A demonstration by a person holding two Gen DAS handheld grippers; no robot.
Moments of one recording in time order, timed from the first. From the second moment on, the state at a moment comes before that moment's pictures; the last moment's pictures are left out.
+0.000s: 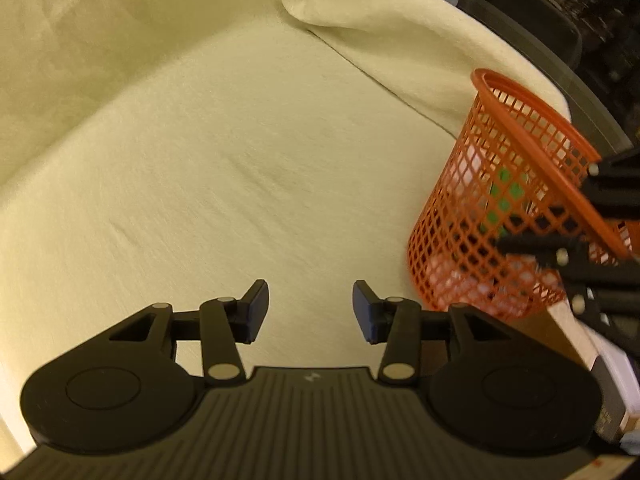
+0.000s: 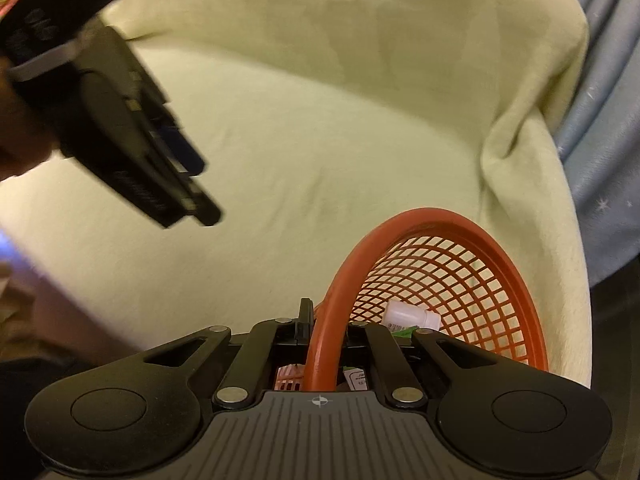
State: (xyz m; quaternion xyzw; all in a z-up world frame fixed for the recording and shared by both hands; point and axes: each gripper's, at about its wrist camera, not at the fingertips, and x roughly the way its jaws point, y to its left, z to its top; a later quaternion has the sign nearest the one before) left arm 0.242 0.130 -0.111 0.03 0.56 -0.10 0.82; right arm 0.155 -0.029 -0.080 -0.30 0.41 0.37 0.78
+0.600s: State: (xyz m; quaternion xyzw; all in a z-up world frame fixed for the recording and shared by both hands) left arm 0.081 -0.028 -0.142 -0.04 0.58 -0.02 0.82; right arm -0.007 -0.214 -0.119 -0.42 0.38 0.50 0.65
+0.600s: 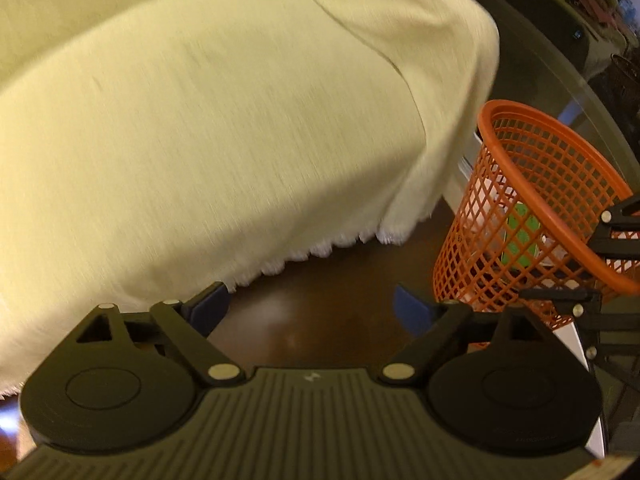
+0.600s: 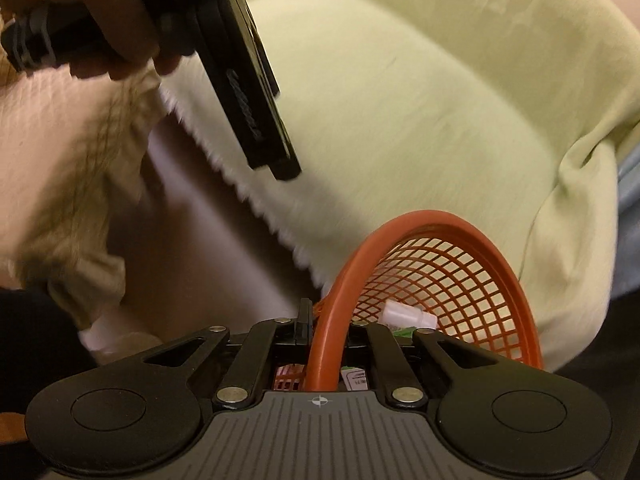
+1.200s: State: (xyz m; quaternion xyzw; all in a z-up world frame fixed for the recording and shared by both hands) left arm 0.042 -0.025 -0.382 -0.05 0.59 0.04 0.81; right arm -0.006 -0.211 -0.450 -0.46 0.35 0.50 0.64
